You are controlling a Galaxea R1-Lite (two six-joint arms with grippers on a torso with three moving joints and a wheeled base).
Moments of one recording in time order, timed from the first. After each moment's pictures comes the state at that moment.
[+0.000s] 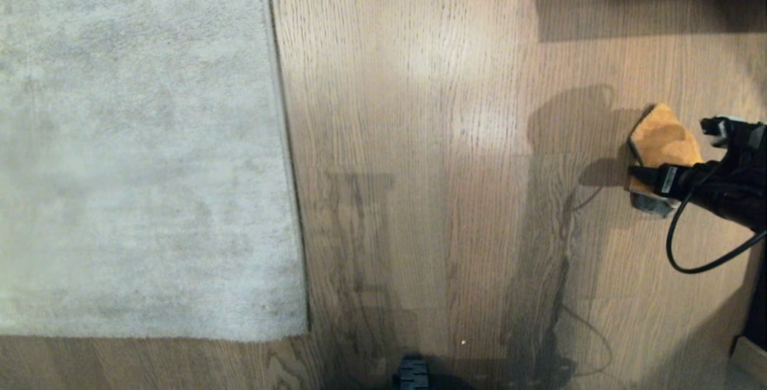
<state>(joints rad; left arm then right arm) -0.01 0.00 0.00 0.00 0.00 -0.01 -0.26 1.83 -0.86 -0.72 0.04 0.05</state>
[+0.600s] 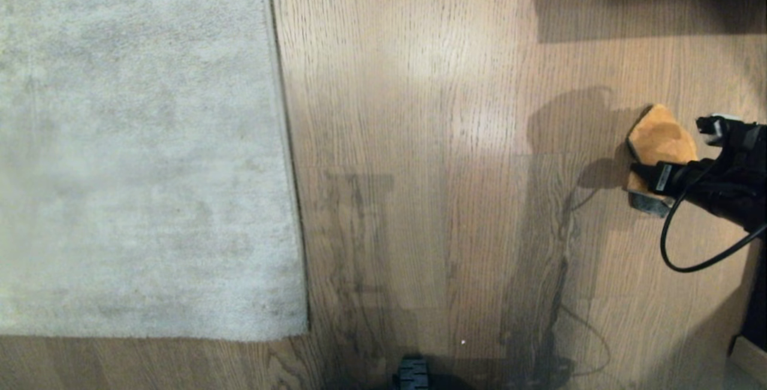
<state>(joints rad) -0.01 0.00 0.00 0.00 0.00 -0.01 -0.26 1.86 -0.86 -0.76 0.06 0.05</state>
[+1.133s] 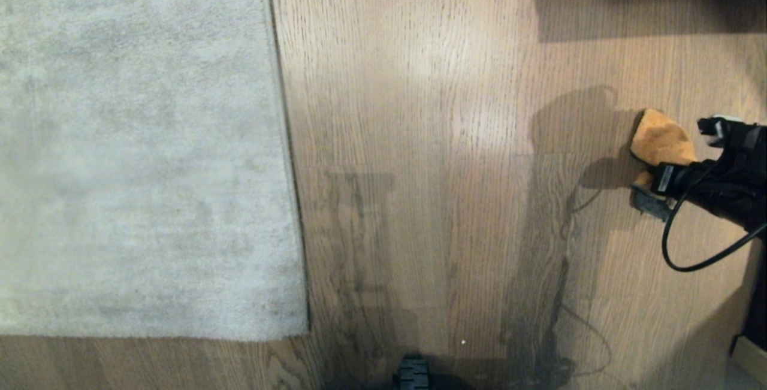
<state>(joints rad) -0.01 0.00 0.00 0.00 0.00 -0.01 -0.26 1.85 -0.86 -0.75 0.06 0.04</state>
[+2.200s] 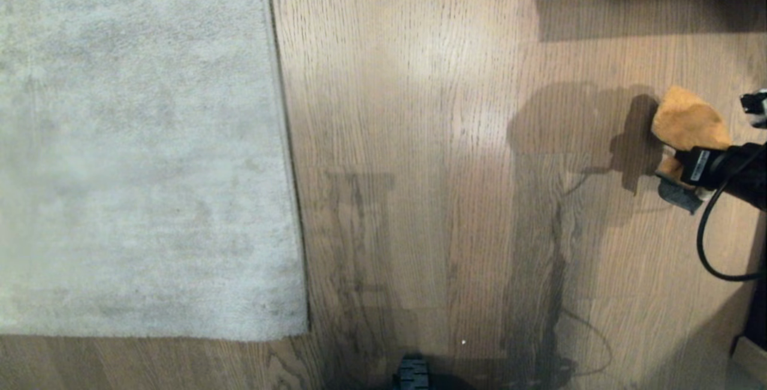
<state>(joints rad) -0.01 0.00 0.00 0.00 0.00 -0.01 -0.26 1.61 -0.80 -0.63 0.06 0.04</state>
